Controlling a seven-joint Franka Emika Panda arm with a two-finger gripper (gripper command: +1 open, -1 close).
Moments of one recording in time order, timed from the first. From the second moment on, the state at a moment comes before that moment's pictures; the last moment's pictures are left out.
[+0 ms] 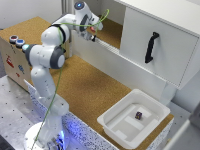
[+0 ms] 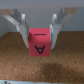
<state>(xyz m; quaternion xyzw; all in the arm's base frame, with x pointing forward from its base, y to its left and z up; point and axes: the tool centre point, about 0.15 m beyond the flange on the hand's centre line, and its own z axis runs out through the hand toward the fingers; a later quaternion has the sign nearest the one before) 0.649 0.215 0.517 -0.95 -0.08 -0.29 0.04</state>
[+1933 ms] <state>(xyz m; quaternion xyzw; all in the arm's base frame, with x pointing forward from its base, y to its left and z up) 0.496 0.208 0.508 -0.98 0.02 -0.21 0.02</state>
